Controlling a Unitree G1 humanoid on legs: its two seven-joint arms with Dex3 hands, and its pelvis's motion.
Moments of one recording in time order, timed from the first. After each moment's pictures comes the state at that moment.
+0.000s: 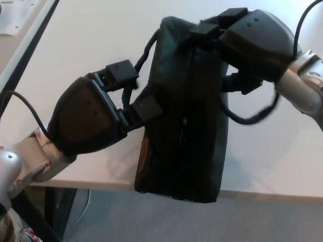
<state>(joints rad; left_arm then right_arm) -0.58 0.68 -0.47 0.35 1.25 -0.58 1.02 -0.88 -0.53 0.40 0.42 -0.79 -0.43 -0.02</state>
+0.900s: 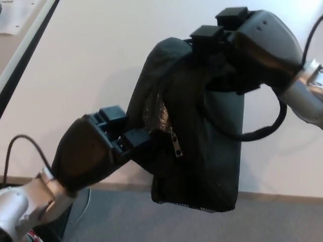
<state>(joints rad) -0.44 0.61 -0.53 0.51 1.12 -0.58 1.01 -0.86 -0.54 0.36 0.56 -0.77 -0.69 -0.27</state>
